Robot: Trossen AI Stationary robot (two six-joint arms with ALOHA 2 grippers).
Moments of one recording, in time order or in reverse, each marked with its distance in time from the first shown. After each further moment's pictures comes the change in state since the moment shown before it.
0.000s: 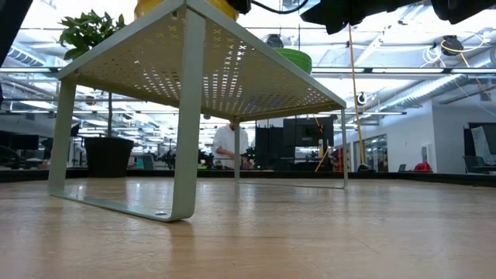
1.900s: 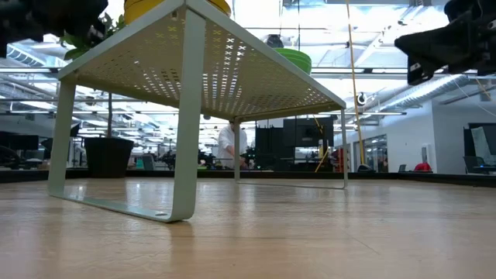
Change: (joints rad) left arm -0.003 -1.657 -1.620 1.432 0.026 -0.155; right arm 0.025 -1.084 -0.596 -0.613 -0.744 0.763
